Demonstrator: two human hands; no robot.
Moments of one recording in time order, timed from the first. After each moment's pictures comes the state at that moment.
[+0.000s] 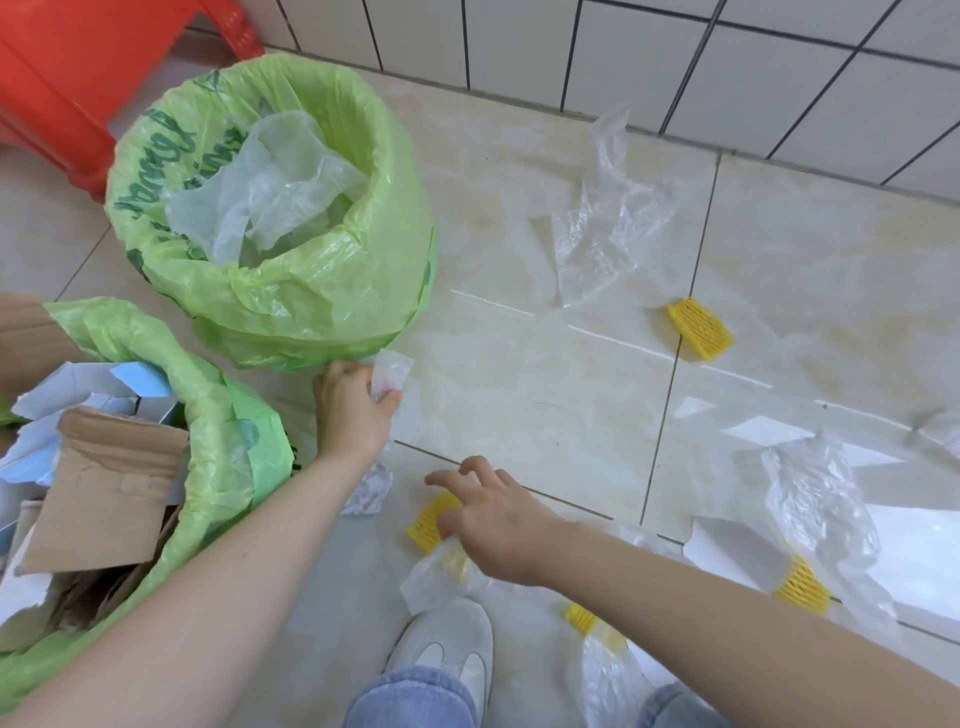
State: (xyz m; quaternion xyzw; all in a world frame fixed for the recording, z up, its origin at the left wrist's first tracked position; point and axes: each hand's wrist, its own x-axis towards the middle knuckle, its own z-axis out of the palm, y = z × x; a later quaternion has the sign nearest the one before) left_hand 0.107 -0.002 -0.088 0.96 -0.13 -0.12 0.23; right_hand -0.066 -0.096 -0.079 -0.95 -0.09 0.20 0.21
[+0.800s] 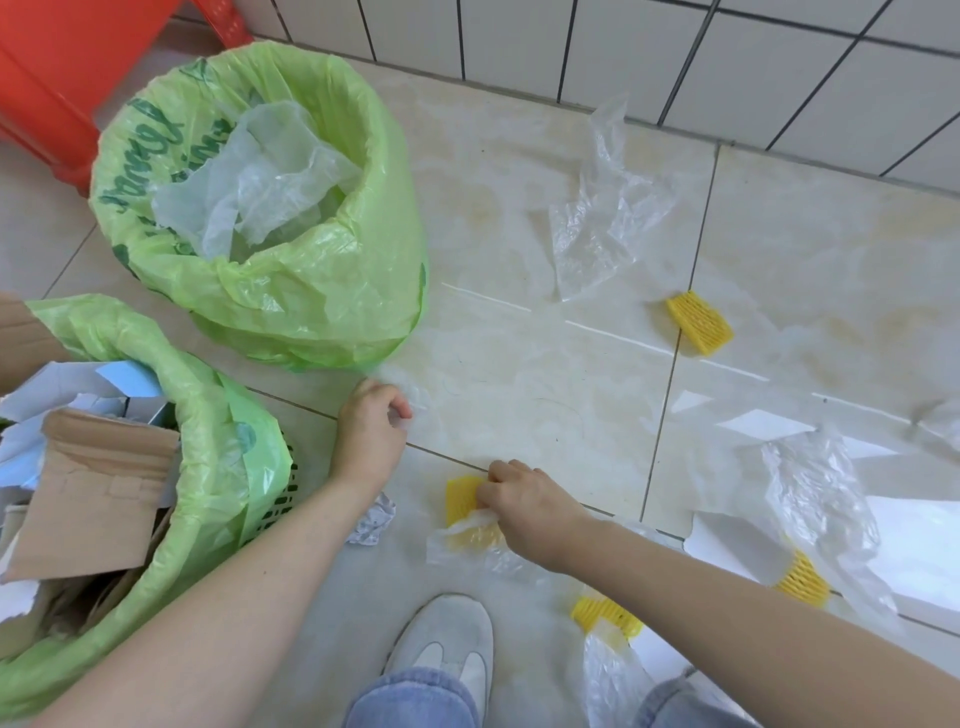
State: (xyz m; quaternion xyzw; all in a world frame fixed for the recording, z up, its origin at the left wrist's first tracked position) left_hand 0.087 0.006 -0.111 0.92 -0.21 -0.15 0.28; right_hand -0.076 -0.117 -0.094 -0.94 0.03 0.24 0.22
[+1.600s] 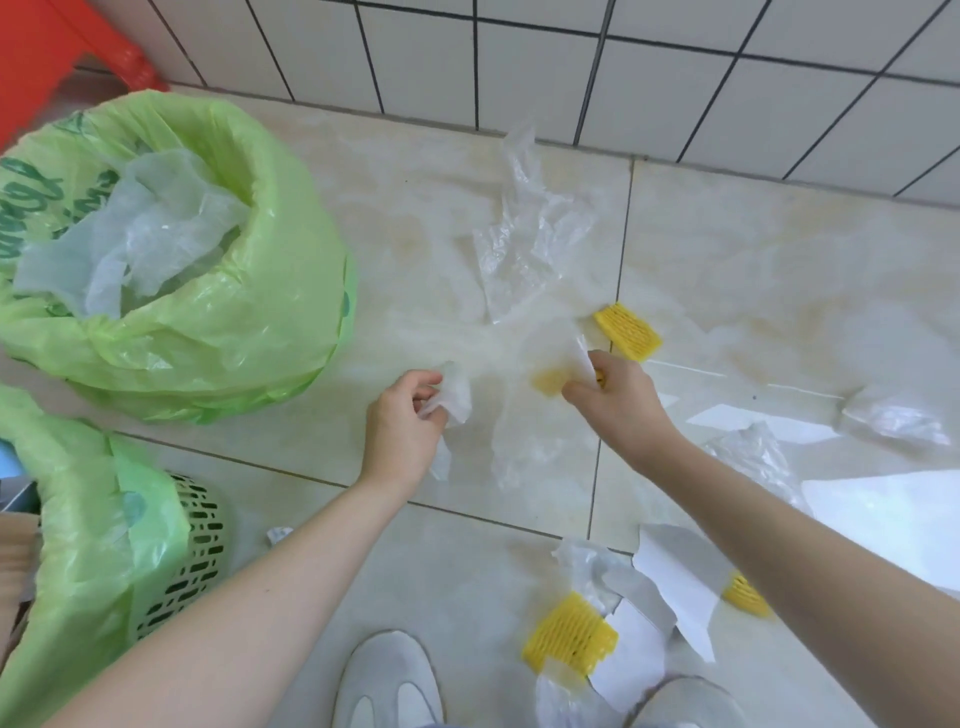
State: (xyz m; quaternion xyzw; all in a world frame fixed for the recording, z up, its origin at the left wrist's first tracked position) left_hand 0.049 -0.098 -0.088 0.87 -0.19 -0.21 0.40; right_hand -0.089 -0.263 -0.046 -0.75 0.44 -0.02 0.49
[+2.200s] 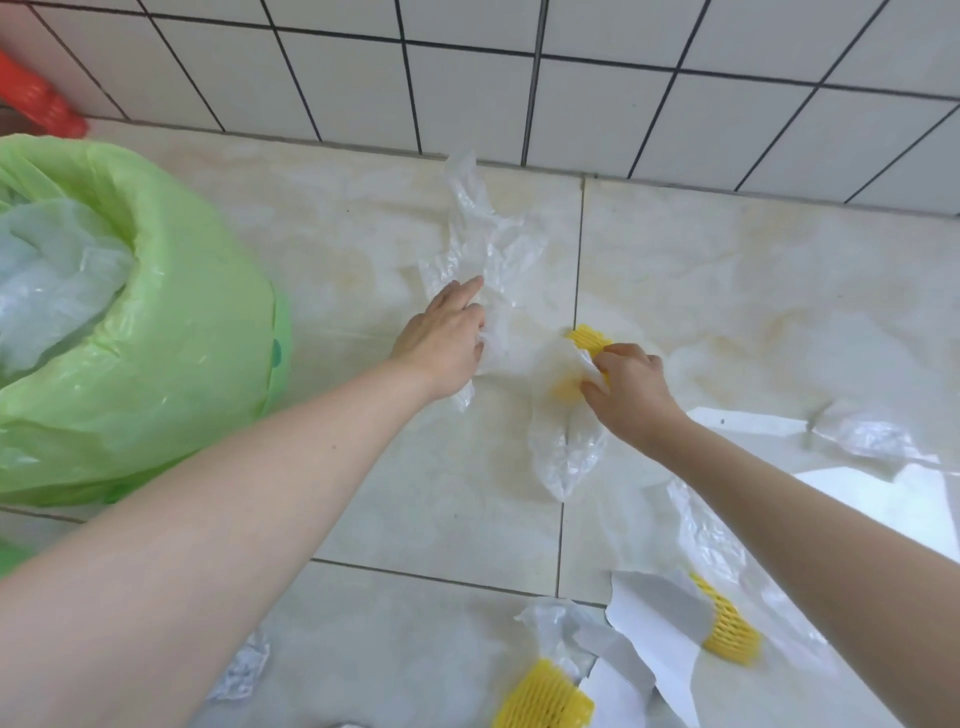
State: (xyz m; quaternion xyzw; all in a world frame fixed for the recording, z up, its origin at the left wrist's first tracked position) left_hand 0.097 -0.244 -0.072 0.82 -0.53 -0.20 0.06; right_hand -0.099 -0.355 -0.096 -0.86 0.43 0.10 0.26
